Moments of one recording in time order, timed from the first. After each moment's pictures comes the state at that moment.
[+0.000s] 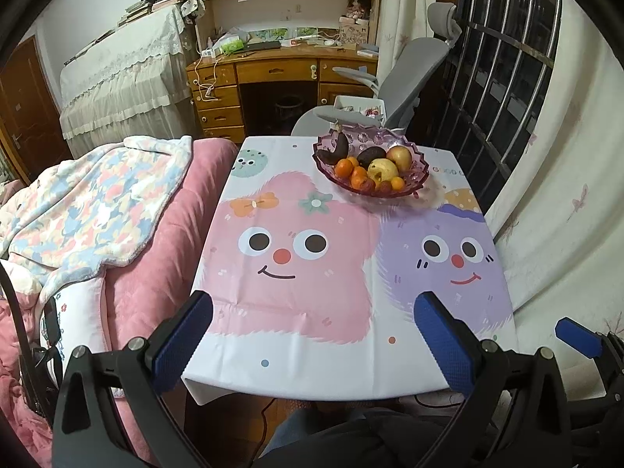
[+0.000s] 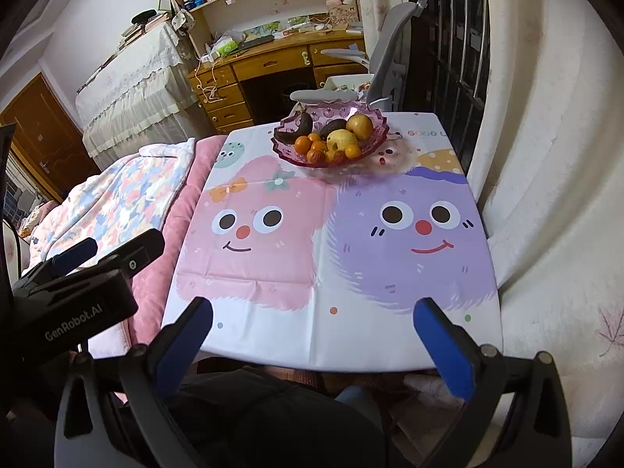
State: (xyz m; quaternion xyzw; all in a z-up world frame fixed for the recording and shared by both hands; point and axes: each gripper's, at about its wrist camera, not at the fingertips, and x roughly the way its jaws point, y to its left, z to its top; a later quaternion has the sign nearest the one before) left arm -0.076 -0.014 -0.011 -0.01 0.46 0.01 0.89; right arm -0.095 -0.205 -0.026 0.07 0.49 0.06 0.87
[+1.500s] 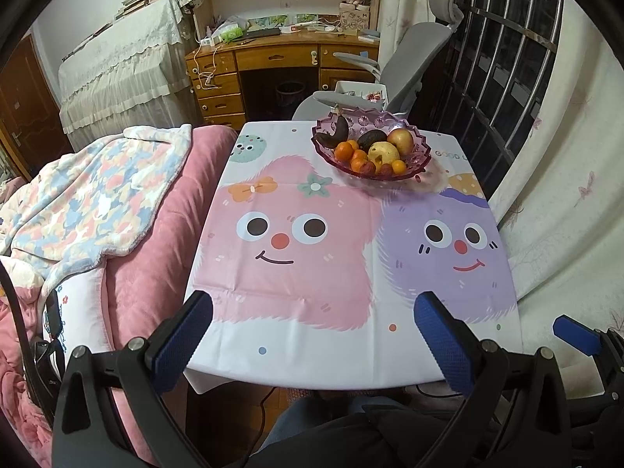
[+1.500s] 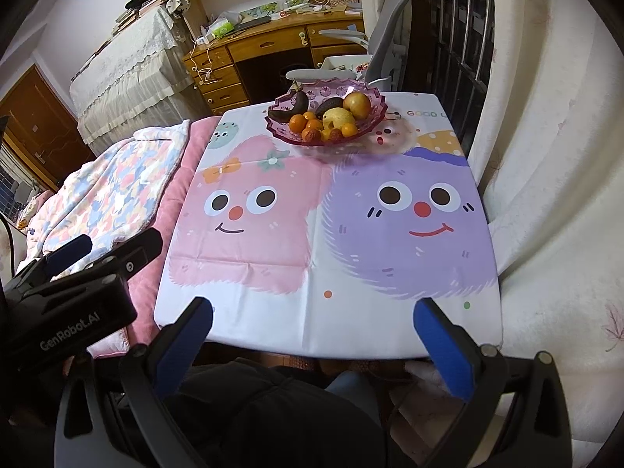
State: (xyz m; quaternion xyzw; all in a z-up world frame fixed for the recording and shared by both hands) left arm -0.069 -0.015 -0.023 0.00 0.48 0.01 0.88; right arm -0.088 -0.202 -0.043 0.06 0.53 0.06 0.85
